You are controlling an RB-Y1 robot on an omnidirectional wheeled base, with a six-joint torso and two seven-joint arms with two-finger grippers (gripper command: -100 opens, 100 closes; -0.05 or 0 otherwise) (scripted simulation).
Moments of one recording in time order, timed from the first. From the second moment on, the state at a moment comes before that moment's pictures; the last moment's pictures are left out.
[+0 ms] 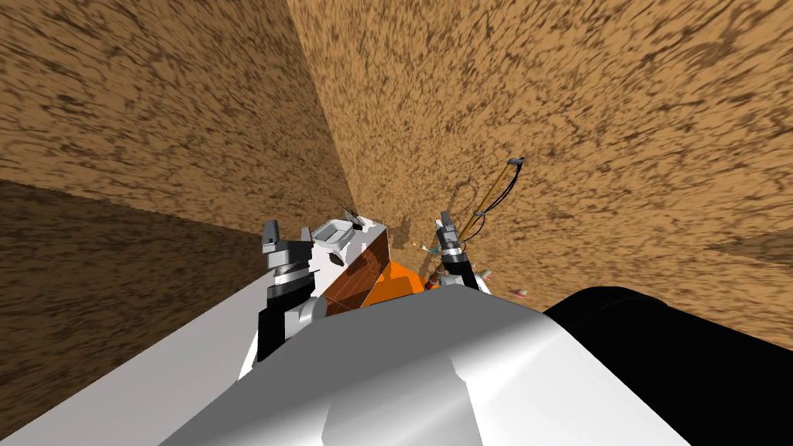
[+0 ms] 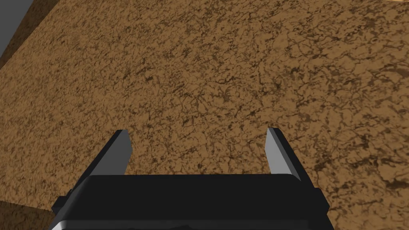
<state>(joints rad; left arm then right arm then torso) 0.45 0.08 0.02 -2.26 0.15 -0.42 0.02 0.54 -0.03 0.04 -2.25 0.10 -0.39 0.10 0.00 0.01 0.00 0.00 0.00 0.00</state>
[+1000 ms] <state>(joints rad) 0.29 0.25 -0.04 -2.13 0.23 -0.18 -0.01 0.54 -0.03 0.04 -2.25 0.10 -0.39 0.10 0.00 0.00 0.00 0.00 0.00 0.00</state>
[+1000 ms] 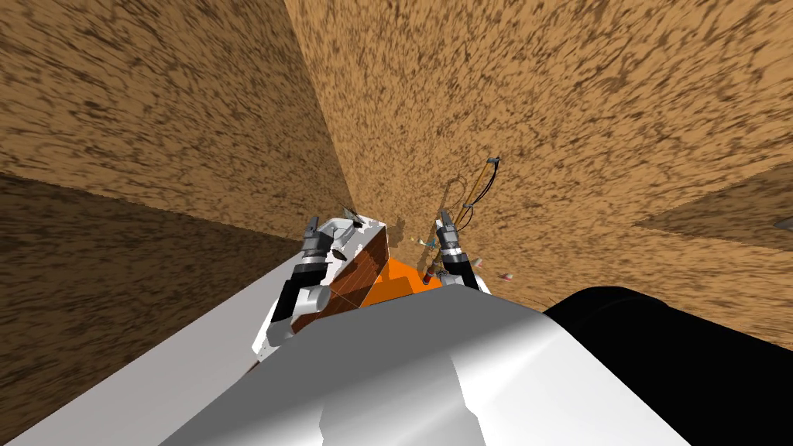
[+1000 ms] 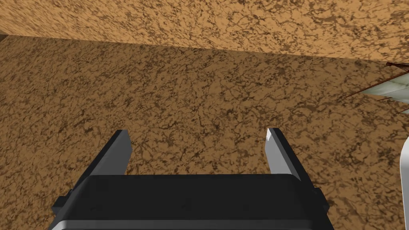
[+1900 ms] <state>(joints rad) 0.15 0.38 -0.09 -1.98 0.30 0.03 -0.04 0.54 -0.03 0.04 -2.25 0.10 -0.39 0.10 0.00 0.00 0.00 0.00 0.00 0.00</state>
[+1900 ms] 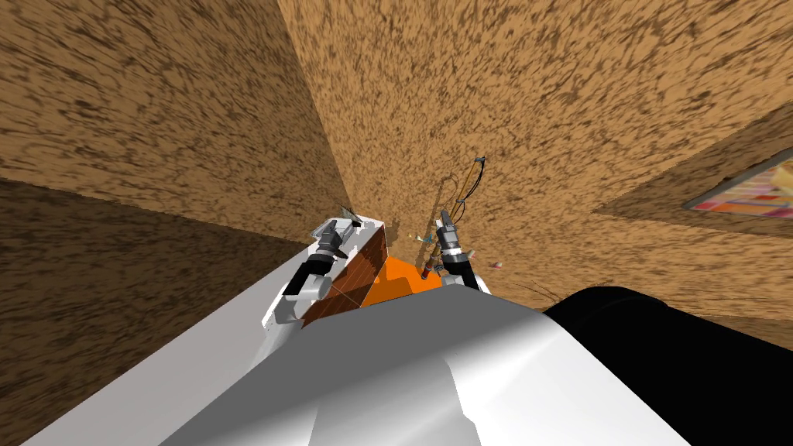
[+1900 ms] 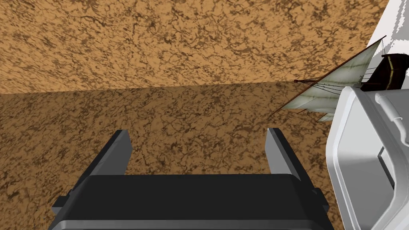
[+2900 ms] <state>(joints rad) -0.02 0.48 -0.15 -1.77 0.39 0.29 -0.10 0.54 -0.03 0.04 -2.25 0.10 -0.39 0.10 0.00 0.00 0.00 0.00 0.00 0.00</state>
